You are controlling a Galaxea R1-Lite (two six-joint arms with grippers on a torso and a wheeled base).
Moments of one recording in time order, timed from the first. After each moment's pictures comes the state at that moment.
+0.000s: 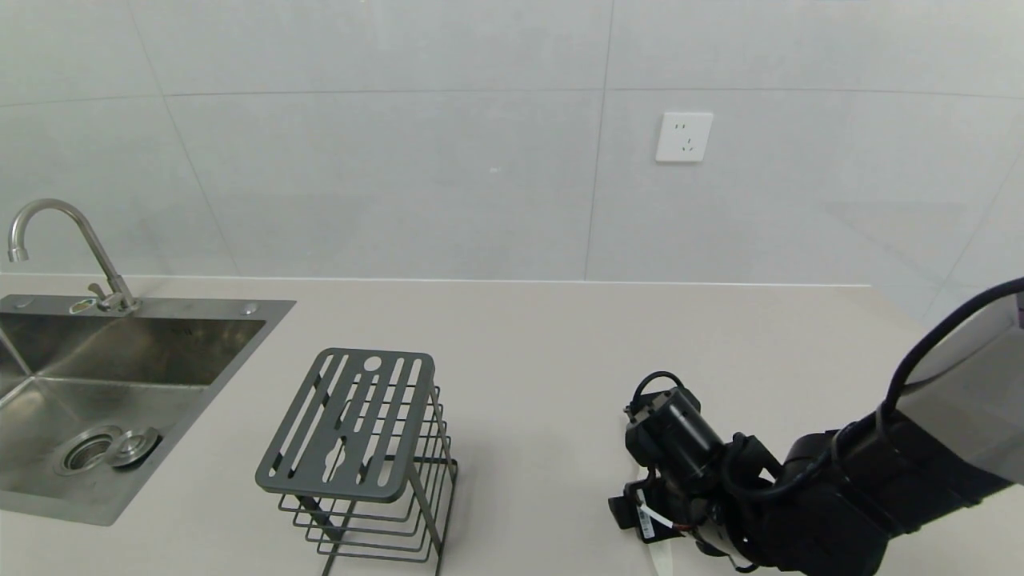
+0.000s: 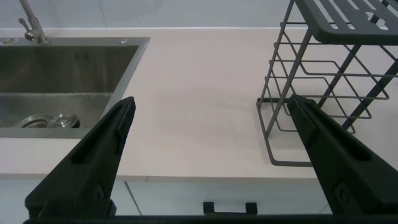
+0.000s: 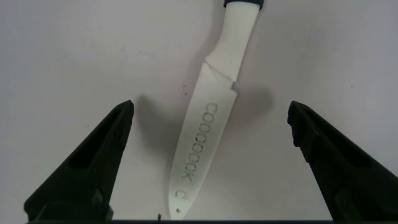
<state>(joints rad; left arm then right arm) 0.00 0.00 0.00 0.00 -0.03 0.01 0.76 2.06 -0.71 -0.25 -0.34 0.47</state>
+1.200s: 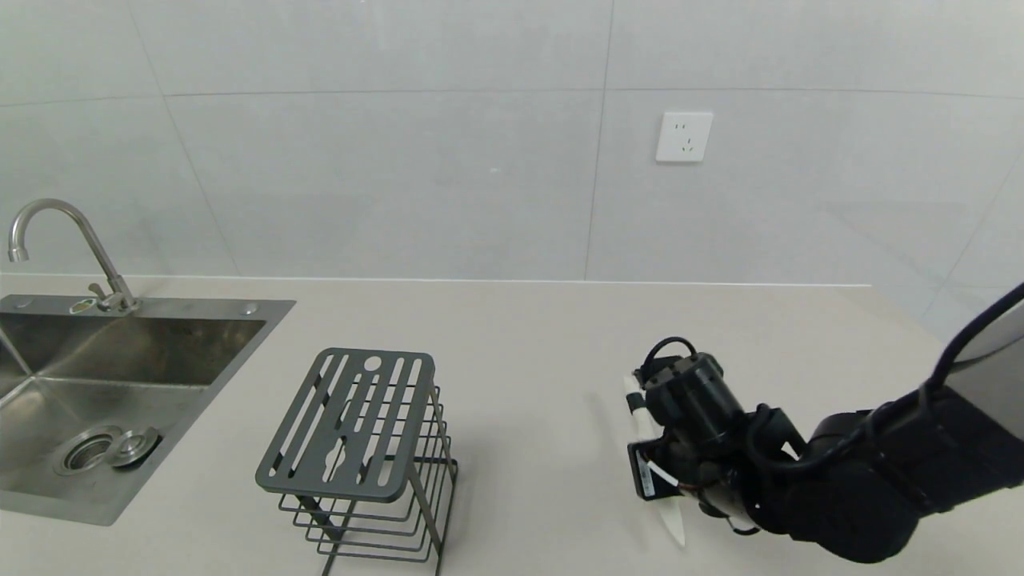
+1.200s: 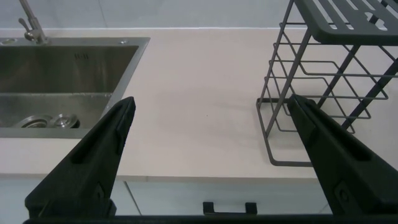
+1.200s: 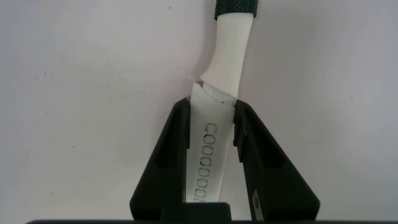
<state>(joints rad) 0.00 0.00 0.00 0.00 -0.03 0.01 0.69 1.99 -0.72 -0.36 -0.33 0.39</state>
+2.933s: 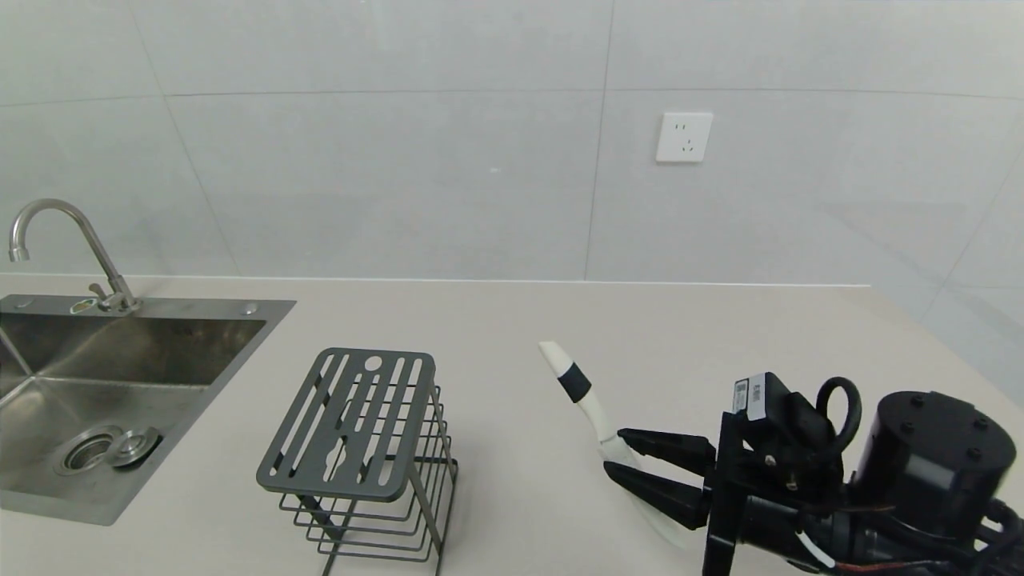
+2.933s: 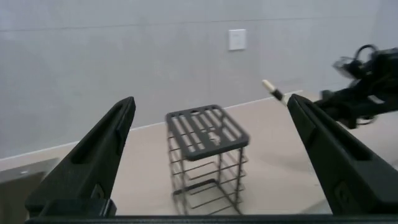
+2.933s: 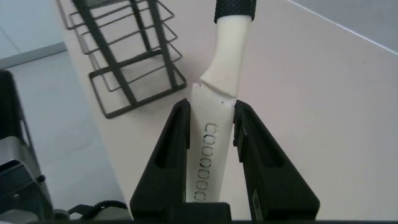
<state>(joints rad) 0.00 0.09 -0.20 -0.28 -0.49 -0.13 0.70 1.81 -0.17 -1.45 0.37 -0.08</state>
